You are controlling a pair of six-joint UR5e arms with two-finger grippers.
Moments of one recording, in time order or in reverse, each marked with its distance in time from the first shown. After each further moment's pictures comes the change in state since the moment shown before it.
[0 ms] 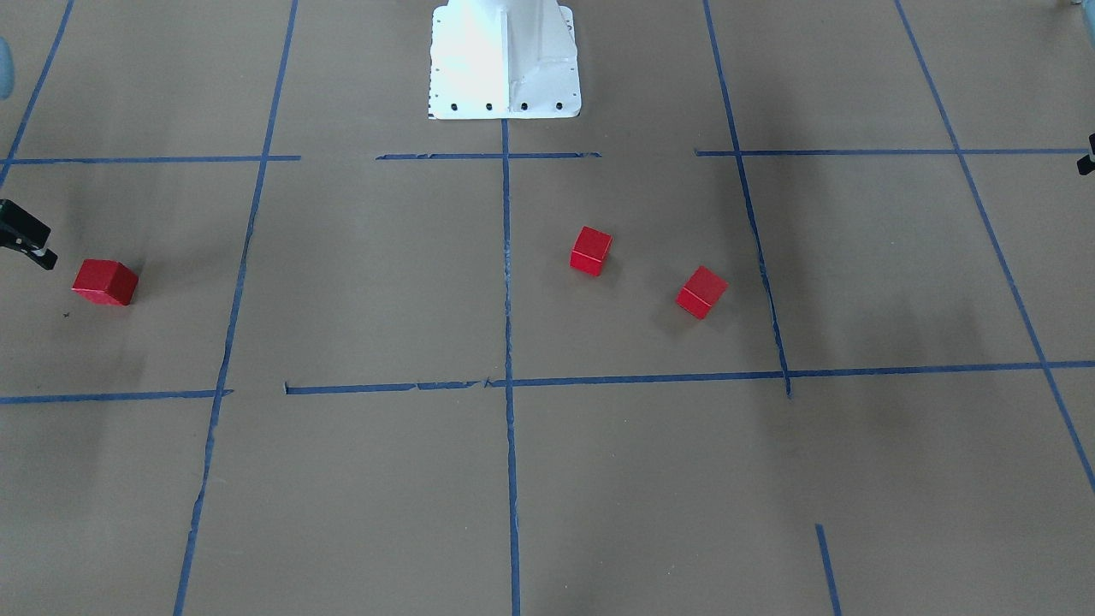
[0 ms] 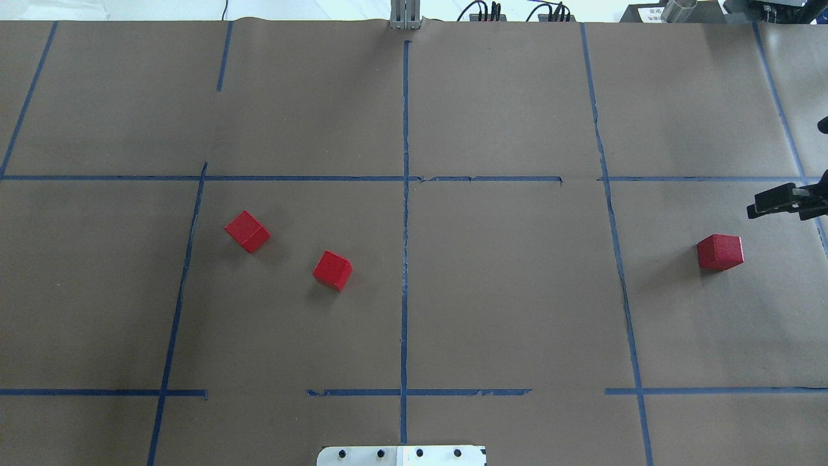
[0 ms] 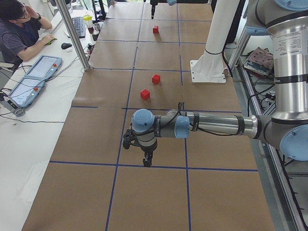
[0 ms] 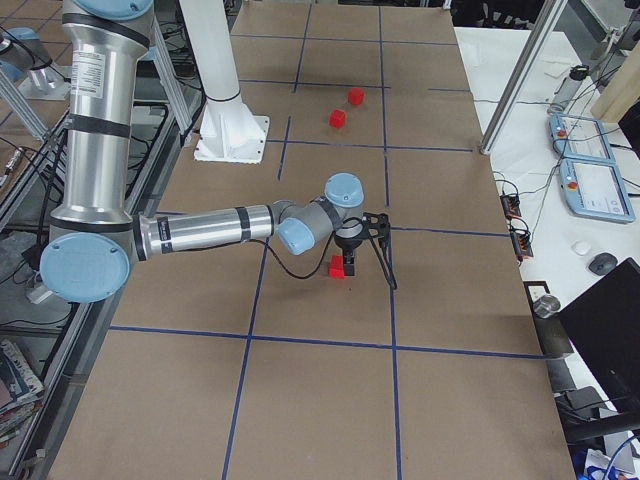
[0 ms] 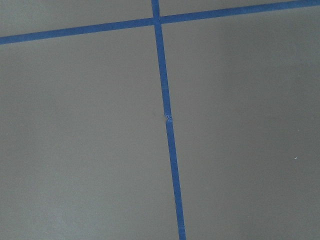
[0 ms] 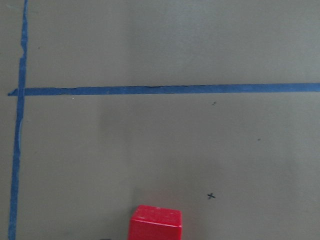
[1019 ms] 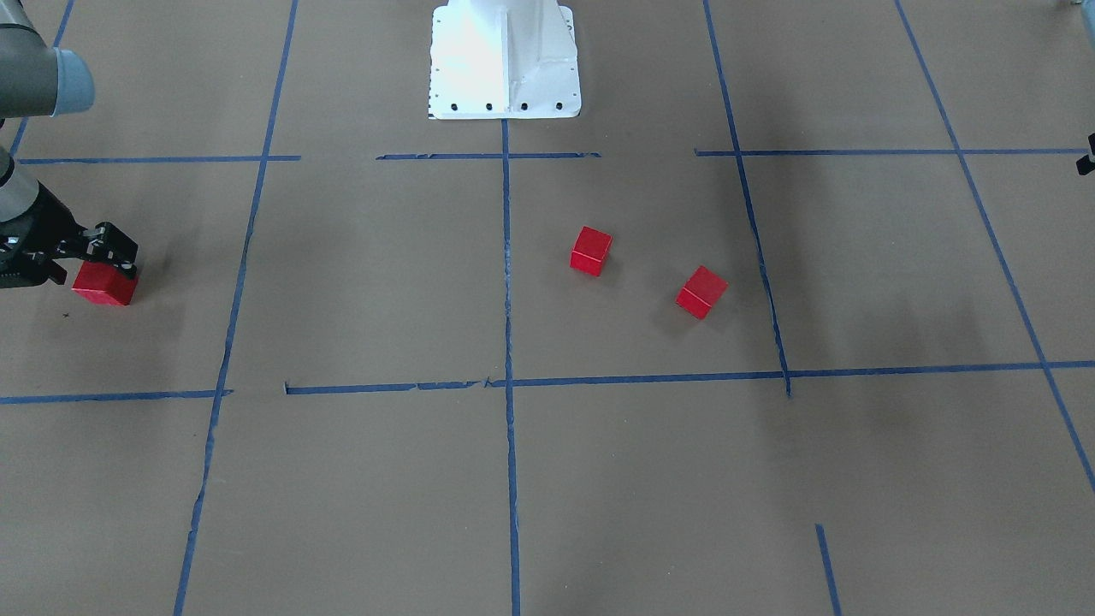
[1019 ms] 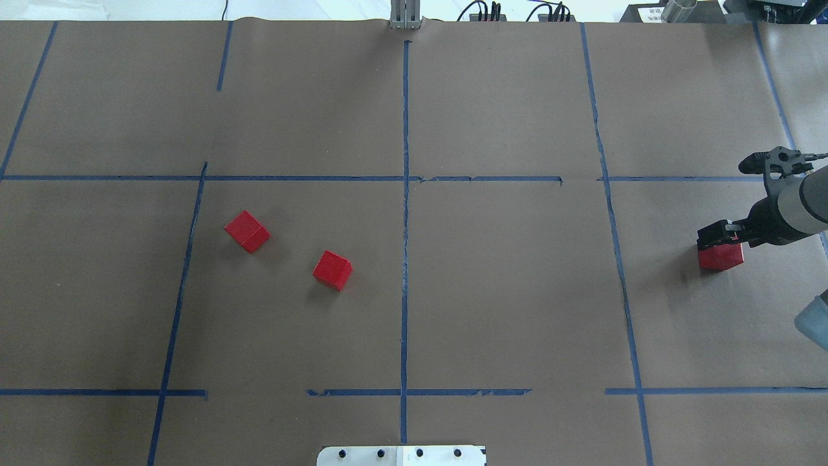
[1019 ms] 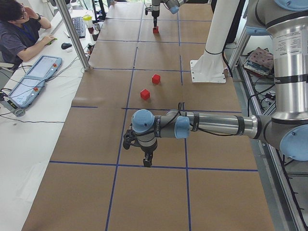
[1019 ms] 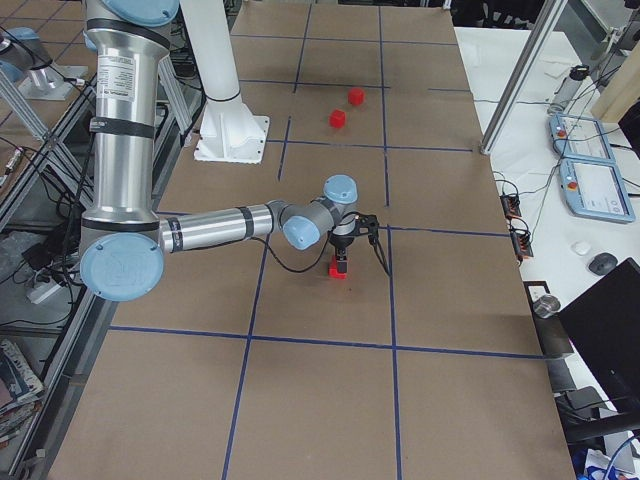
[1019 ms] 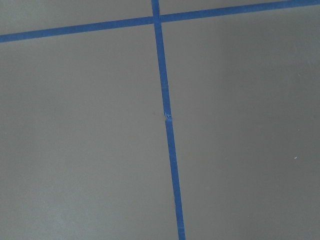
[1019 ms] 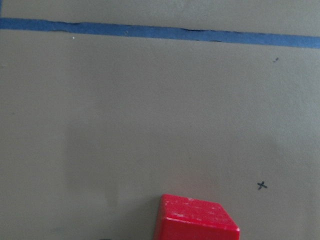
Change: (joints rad) left arm 0.001 0.000 0.002 0.000 -0.001 0.000; right arm -0.159 0.020 -0.059 0.003 -0.090 0.033
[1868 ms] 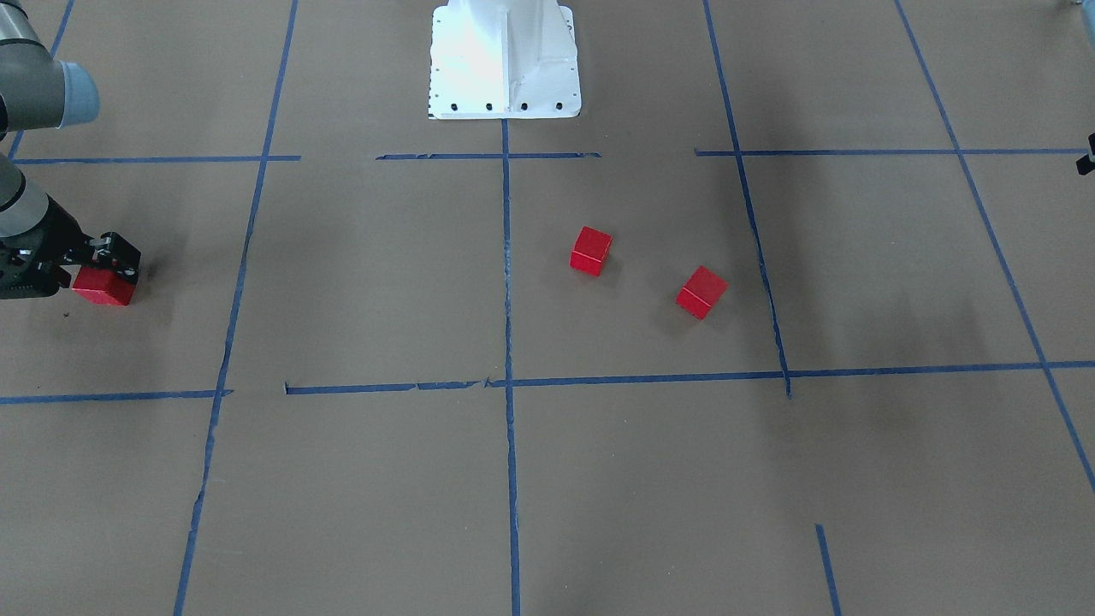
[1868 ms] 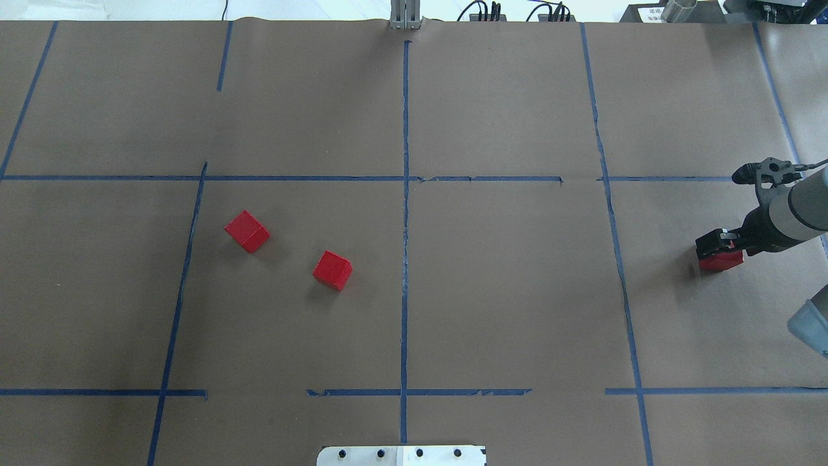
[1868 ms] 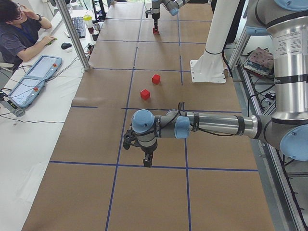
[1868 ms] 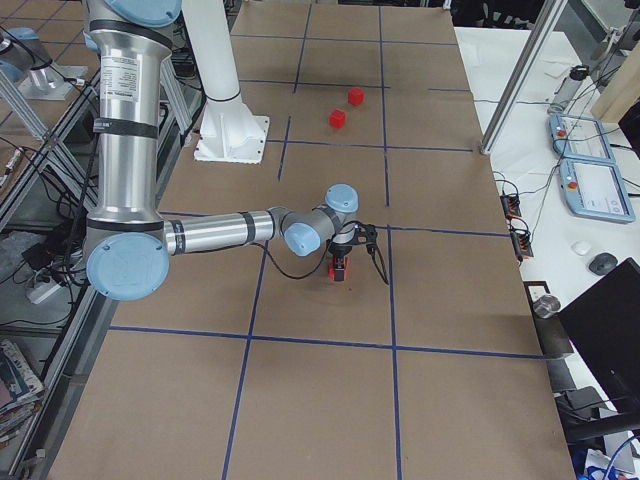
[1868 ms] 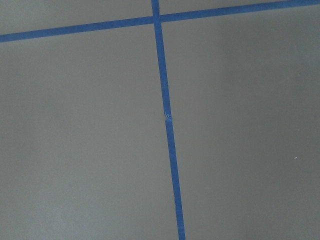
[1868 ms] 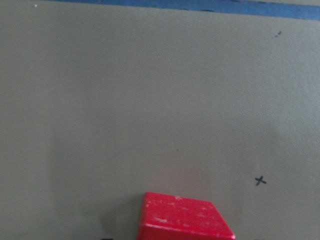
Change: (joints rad) left arm -0.001 0.001 0.000 0.000 0.000 0.000; right arm -0.022 0.012 -0.051 0.000 0.001 -0.003
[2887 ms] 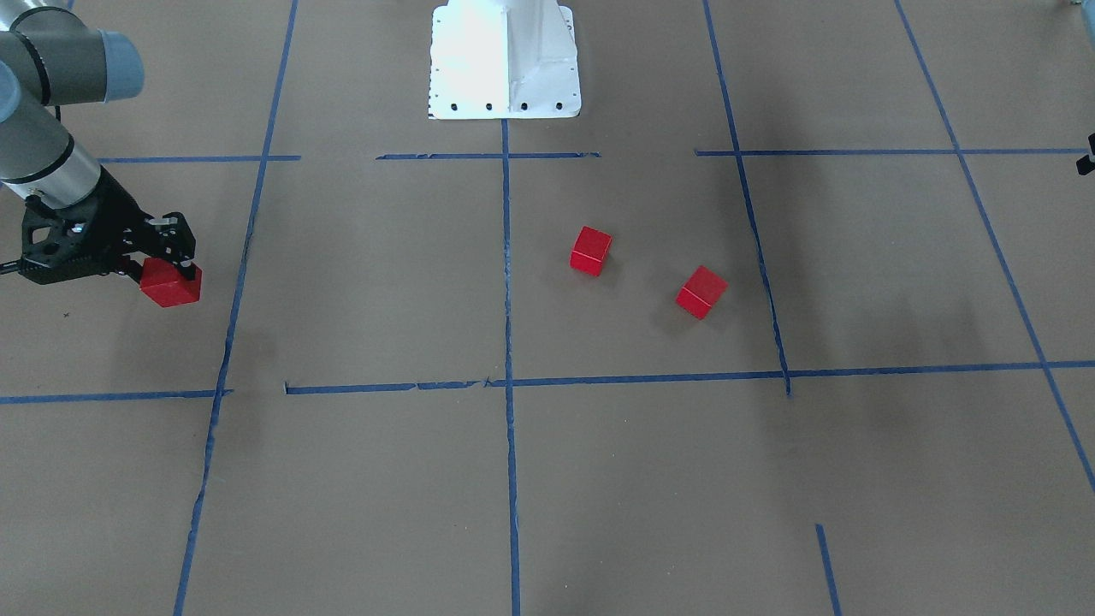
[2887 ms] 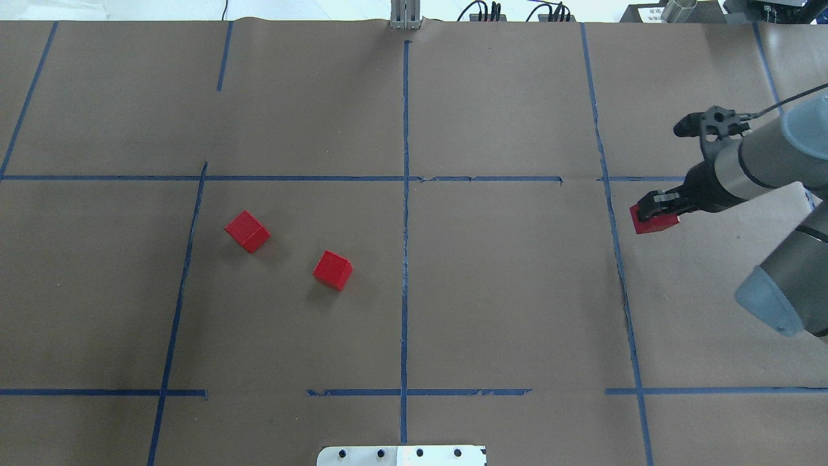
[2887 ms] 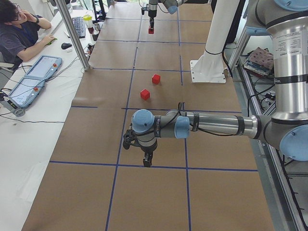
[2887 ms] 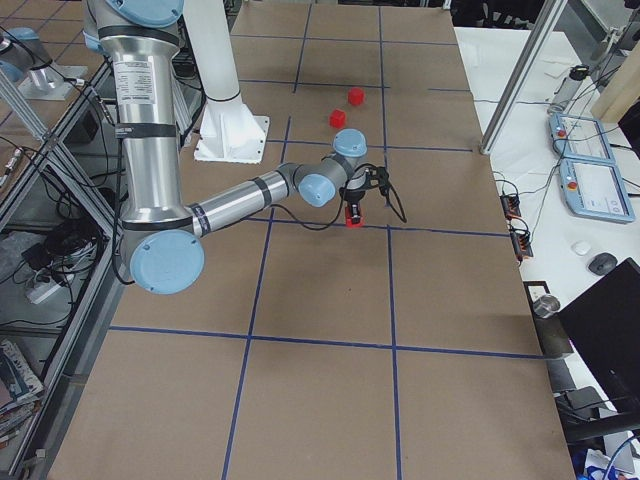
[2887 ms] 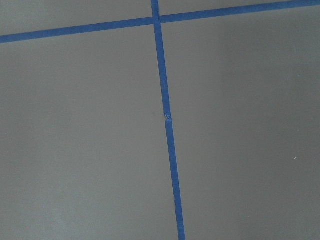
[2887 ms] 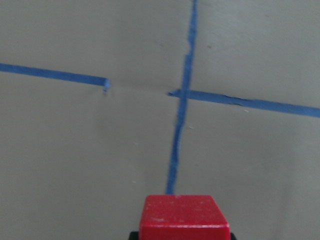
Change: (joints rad) left arm 0.000 -0.001 -0.001 0.000 0.000 0.000; right arm -0.035 0.220 0.170 -0.193 0.003 0.020
